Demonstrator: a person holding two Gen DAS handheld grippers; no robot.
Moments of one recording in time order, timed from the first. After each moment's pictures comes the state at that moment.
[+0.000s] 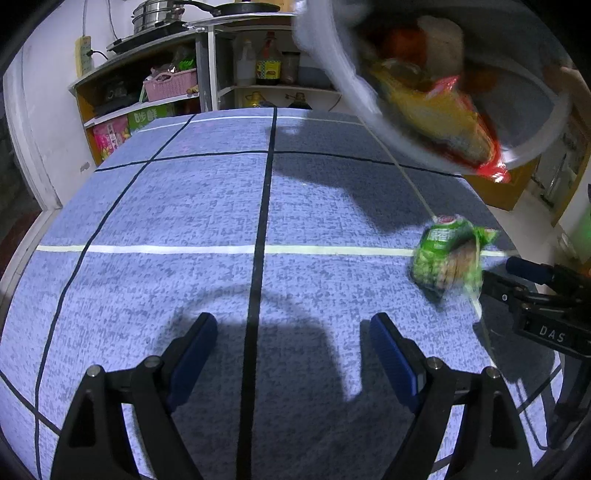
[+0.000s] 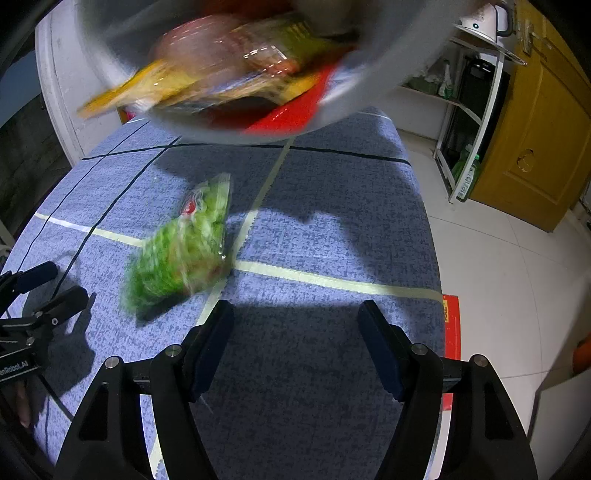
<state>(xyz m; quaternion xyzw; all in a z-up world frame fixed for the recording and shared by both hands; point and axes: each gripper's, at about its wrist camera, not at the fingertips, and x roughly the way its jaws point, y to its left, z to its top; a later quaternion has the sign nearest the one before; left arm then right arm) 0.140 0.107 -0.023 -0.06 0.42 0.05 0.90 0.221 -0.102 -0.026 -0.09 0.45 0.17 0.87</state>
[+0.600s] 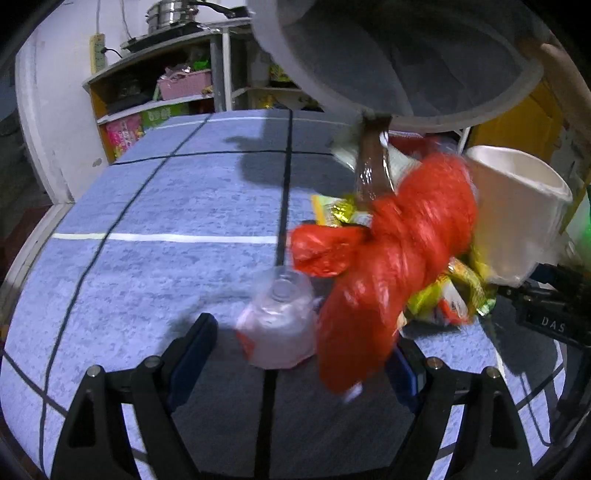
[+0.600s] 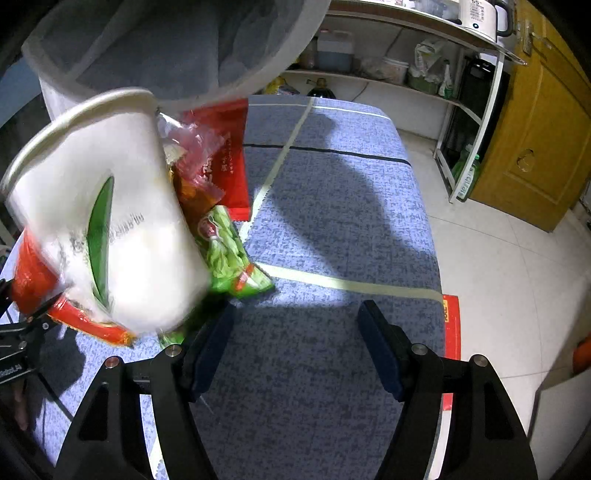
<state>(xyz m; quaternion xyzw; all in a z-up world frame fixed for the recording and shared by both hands) 0.127 0.117 -0.020 -0.07 0.42 0.08 0.90 0.221 -0.102 -0.026 -0.09 0.45 0.17 0.87</state>
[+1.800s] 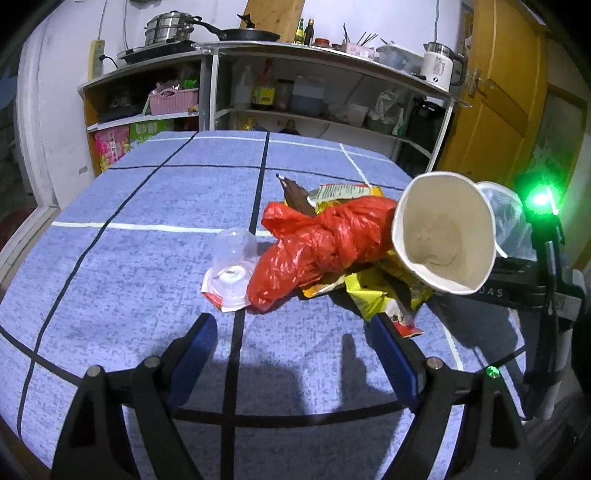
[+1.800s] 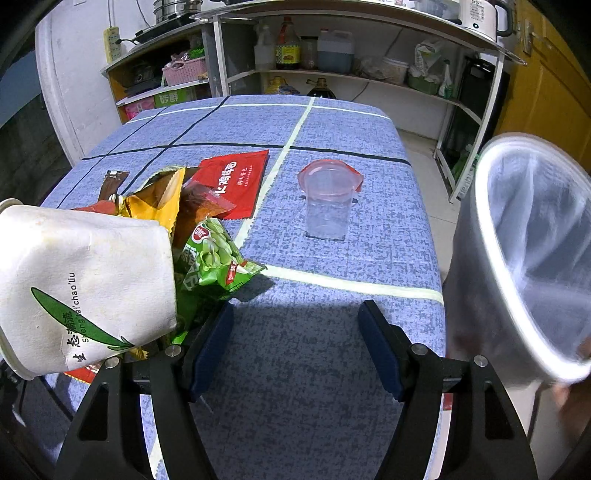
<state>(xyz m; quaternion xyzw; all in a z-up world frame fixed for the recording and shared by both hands) 0.079 0.097 -0.011 -0.09 0.37 0.03 0.92 0.220 -0.102 -0.027 -0.09 0.45 0.17 0.87</state>
